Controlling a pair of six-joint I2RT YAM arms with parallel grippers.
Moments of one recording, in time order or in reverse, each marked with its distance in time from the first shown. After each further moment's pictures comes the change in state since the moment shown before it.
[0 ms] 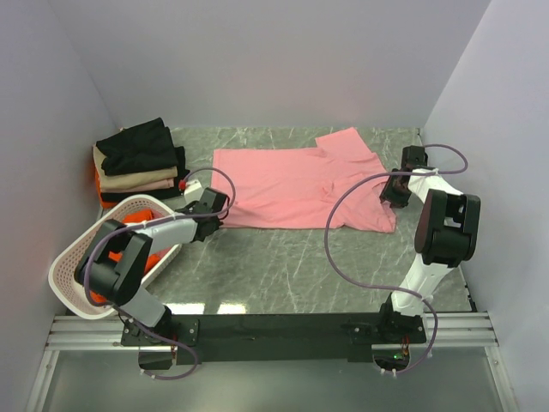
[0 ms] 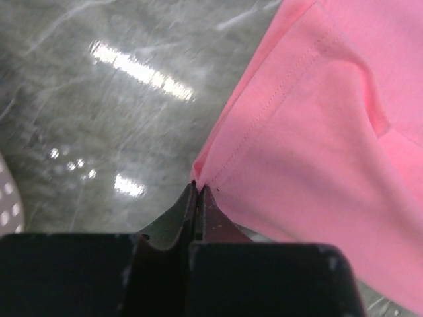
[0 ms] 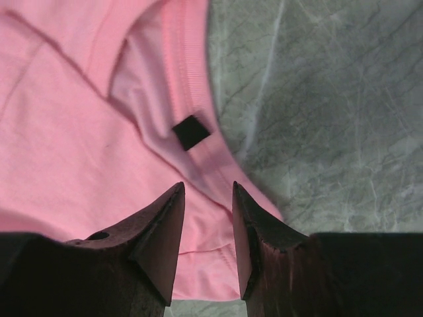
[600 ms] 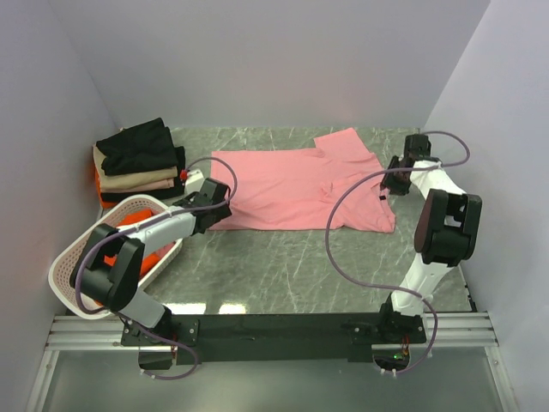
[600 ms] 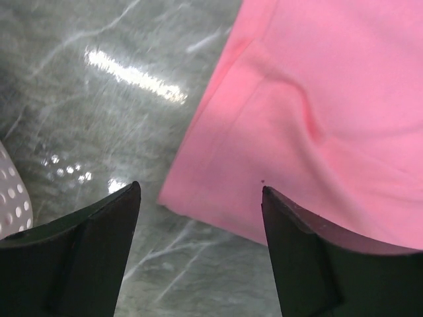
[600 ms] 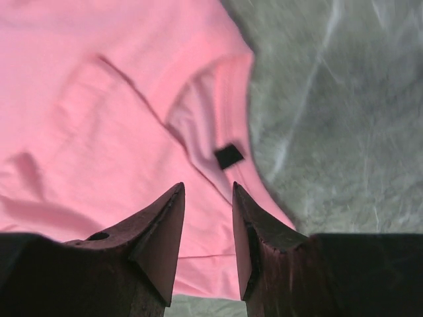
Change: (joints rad) left arm -0.010 -0.054 0.070 -0.104 0.017 0.022; right arm 0.004 0.002 0.082 -0.028 -0.047 -0.026
